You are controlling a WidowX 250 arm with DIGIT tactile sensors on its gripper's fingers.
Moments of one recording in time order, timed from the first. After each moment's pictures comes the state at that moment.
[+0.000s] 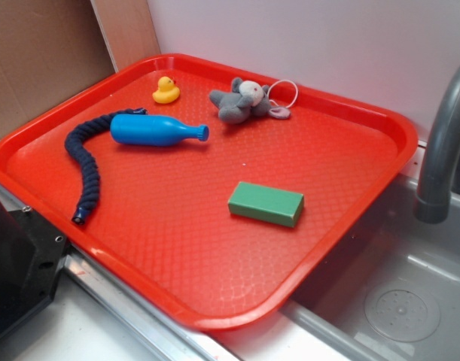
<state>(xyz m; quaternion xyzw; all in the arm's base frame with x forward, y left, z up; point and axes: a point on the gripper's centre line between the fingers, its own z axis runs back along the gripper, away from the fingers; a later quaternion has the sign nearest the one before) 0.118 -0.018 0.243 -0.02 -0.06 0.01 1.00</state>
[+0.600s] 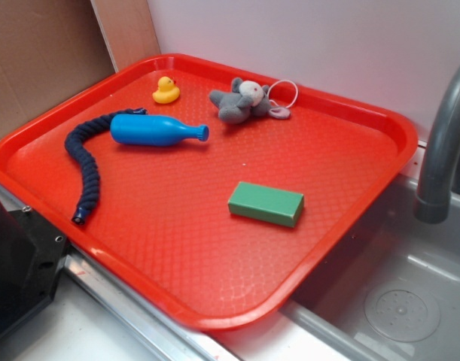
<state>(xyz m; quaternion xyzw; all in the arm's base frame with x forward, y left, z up) 0.151 0.005 0.232 -0.01 -0.03 0.12 0.99</state>
